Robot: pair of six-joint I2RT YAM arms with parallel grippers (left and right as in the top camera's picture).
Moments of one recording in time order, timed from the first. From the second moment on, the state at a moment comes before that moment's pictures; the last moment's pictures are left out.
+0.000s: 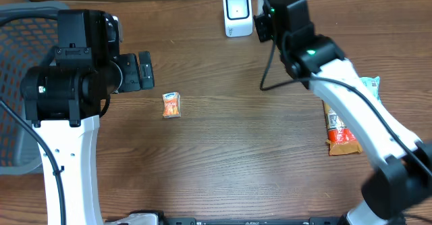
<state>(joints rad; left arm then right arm) -0.02 1.44 1.92 -1.47 -0.11 -0.13 0.47 1.81 1.62 -0.27 0.31 -0.10</state>
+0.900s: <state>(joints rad) -0.02 1.45 1.92 -1.47 -0.11 -0.13 0.51 2.45 1.61 0.65 0.67 -1.24</state>
